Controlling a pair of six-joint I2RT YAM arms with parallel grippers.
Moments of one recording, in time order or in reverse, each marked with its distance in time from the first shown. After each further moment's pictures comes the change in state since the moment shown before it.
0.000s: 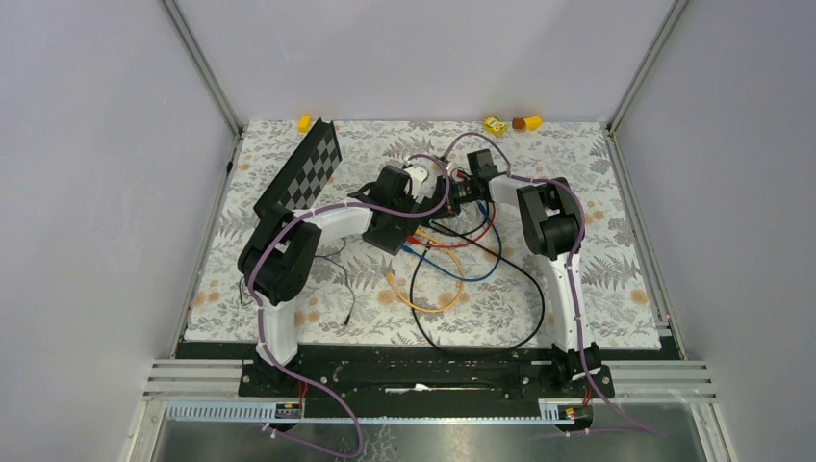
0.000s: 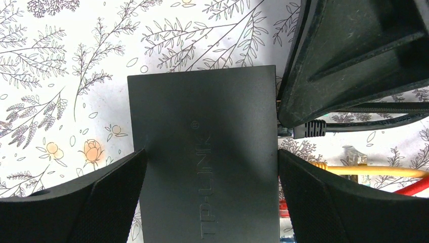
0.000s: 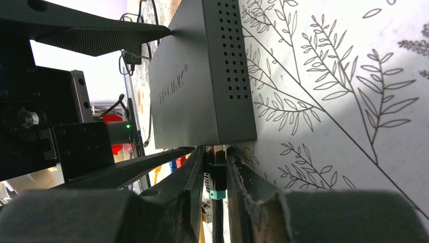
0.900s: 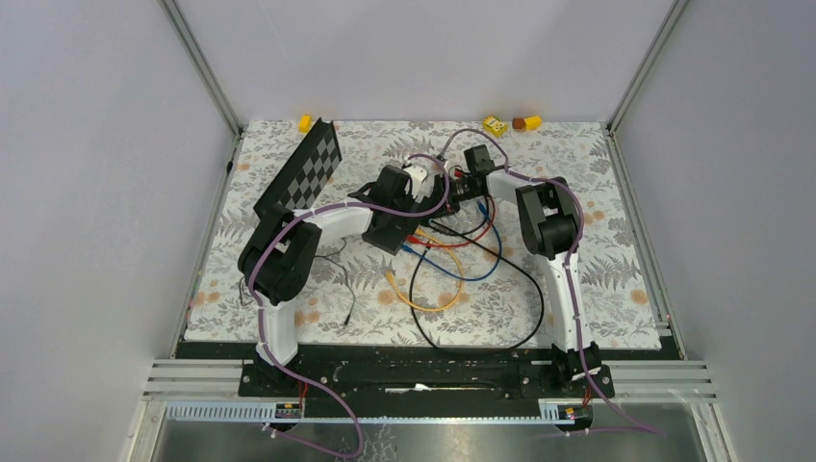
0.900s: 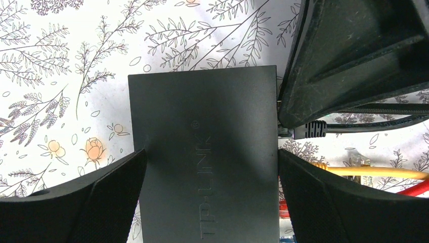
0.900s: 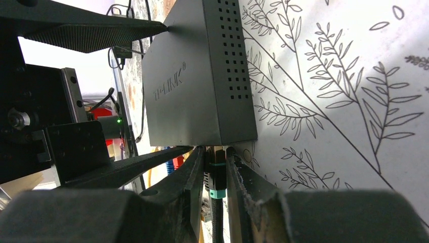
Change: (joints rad) left arm 0.000 0.001 0.001 0.000 -0.012 -0.010; right arm 0.010 0.020 0.094 -0.171 0.030 -0.115
